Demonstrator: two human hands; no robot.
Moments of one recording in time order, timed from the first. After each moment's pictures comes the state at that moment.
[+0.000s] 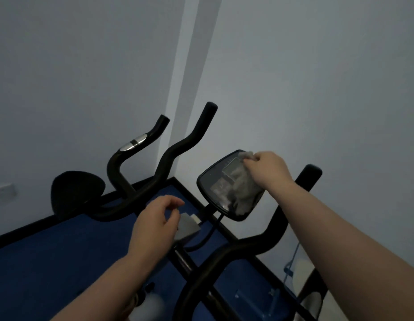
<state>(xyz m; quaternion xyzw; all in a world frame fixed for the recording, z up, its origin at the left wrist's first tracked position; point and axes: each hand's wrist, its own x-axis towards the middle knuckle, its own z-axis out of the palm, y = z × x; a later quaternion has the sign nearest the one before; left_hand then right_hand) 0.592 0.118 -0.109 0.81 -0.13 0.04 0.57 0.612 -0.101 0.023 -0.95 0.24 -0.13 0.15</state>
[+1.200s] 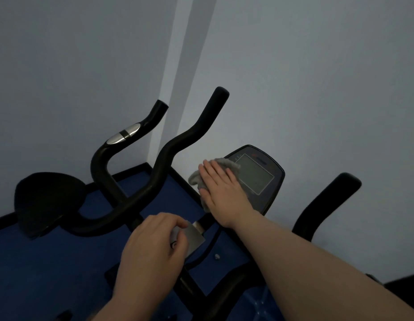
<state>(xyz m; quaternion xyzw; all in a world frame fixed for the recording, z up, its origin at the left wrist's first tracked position) 0.593 0.121 -0.111 0.87 -0.19 0.05 0.45 0.664 -0.091 -0.109 -0.99 -0.06 -0.06 -0.07</state>
